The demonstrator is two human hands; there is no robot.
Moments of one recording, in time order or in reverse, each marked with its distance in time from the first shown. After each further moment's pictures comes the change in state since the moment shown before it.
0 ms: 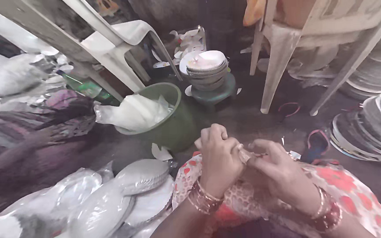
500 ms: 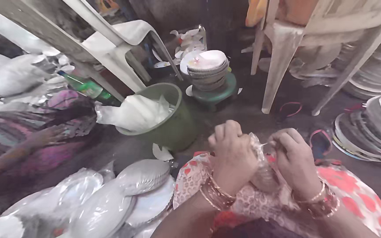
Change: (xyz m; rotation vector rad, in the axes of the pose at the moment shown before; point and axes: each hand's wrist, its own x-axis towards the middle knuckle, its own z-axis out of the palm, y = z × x) left_hand 0.012 0.018 0.014 0.067 0.046 0.055; right_hand 0.002 0.021 -0.002 -0.223 0.188 0.381
